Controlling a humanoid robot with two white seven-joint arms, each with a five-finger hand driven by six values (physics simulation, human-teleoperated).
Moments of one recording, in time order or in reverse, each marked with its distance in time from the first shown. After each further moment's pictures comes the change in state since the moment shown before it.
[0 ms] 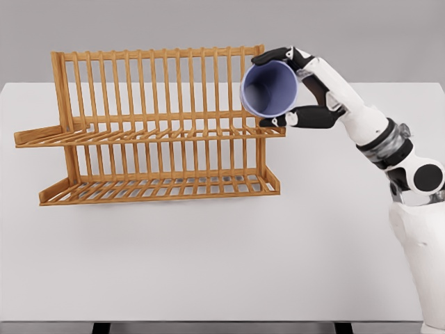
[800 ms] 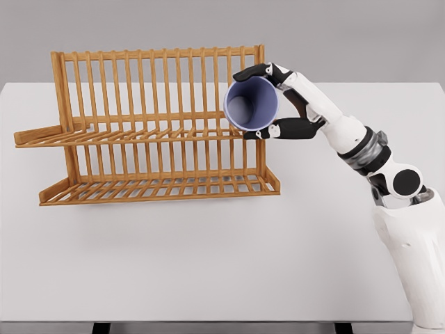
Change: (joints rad) left arm 0.000 0.000 0.000 0.000 0.000 0.000 0.000; right arm 0.000 0.019 0.060 0.063 0.009 -0.064 0.000
